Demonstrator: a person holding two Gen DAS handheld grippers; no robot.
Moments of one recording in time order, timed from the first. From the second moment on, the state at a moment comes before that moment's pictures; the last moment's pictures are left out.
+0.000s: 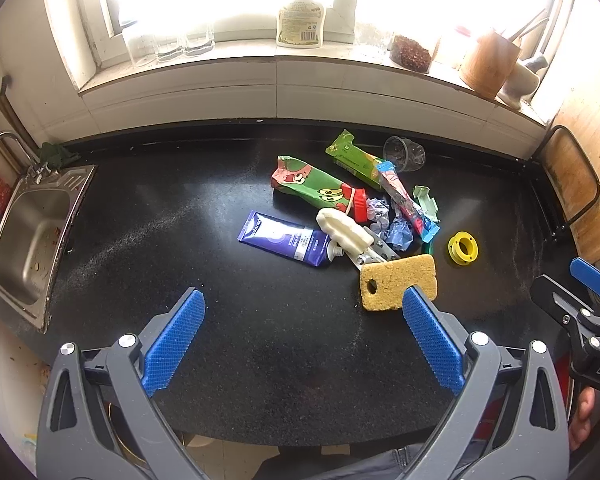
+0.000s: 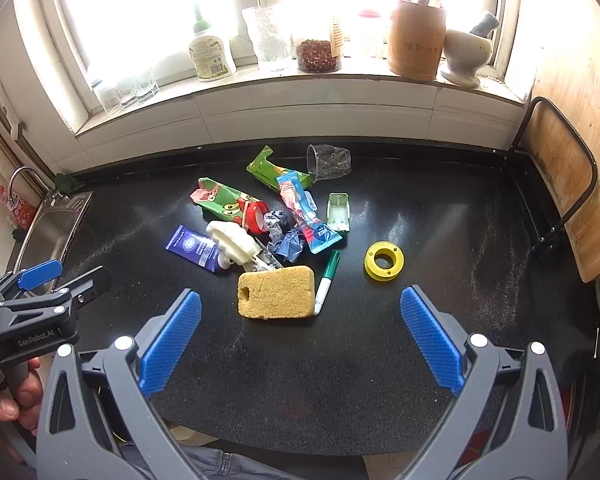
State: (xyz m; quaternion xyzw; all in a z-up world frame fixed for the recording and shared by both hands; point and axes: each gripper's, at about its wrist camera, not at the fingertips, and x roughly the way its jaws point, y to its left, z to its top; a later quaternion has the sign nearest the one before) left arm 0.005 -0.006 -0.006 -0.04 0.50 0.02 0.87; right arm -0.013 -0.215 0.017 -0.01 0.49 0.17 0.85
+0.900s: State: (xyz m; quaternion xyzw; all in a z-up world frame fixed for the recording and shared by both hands) left arm 0.009 -0.008 -0.006 -0.03 0.50 0.02 0.86; right arm -0.011 -0.210 0.015 -0.01 0.50 0.17 0.85
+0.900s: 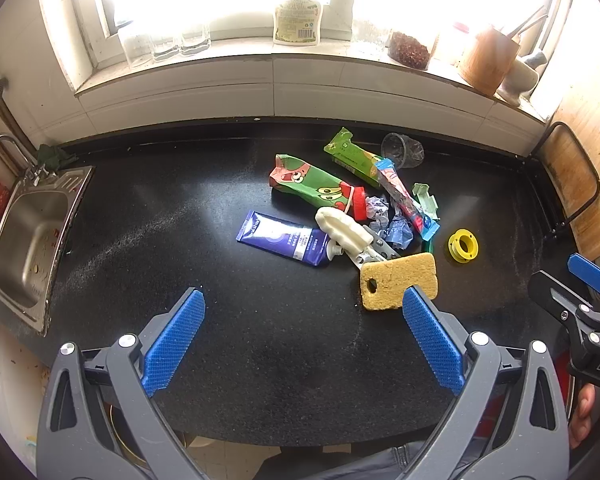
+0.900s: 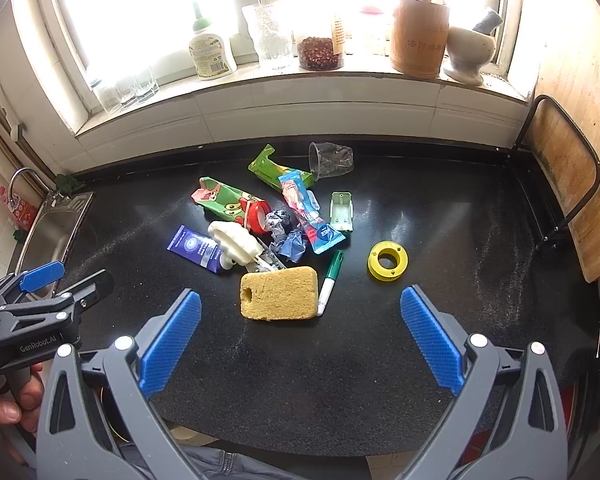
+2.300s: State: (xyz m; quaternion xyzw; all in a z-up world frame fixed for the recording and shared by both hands) left arm 0.215 -0.001 -0.135 -0.09 0.61 0.09 0.79; right arm 0.222 -0.169 -0.099 -0.03 0.53 0.19 0.82
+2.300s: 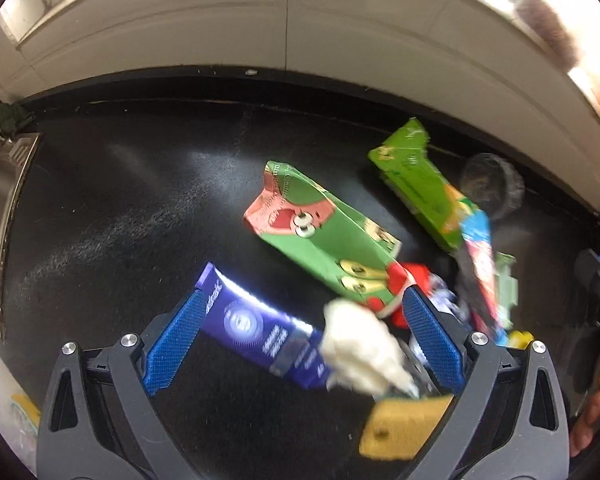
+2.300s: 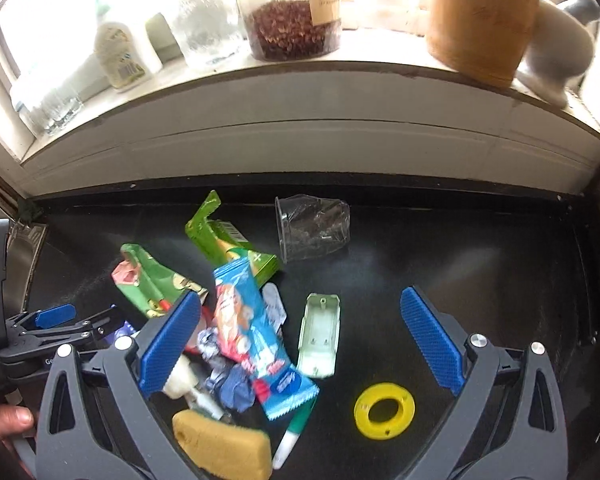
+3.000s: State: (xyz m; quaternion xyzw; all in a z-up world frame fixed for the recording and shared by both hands) left arm 0.281 -0.004 -0.177 -0.22 0.60 0.04 0.77; right arm 0.299 -0.154 -0.188 -0.03 0.59 0.21 0.78
